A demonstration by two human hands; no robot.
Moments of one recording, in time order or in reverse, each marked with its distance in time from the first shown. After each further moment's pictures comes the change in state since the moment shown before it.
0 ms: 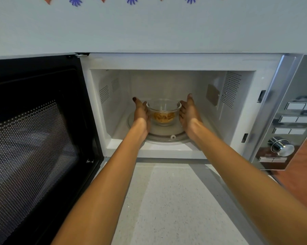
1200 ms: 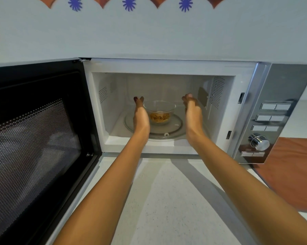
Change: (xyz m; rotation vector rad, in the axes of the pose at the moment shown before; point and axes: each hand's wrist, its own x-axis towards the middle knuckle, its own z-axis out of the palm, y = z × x) left_hand -0.052 -0.005 0.013 0.208 0.137 0.121; right_hand -0.064 -0.012 -0.012 -0.206 0.232 -0.309
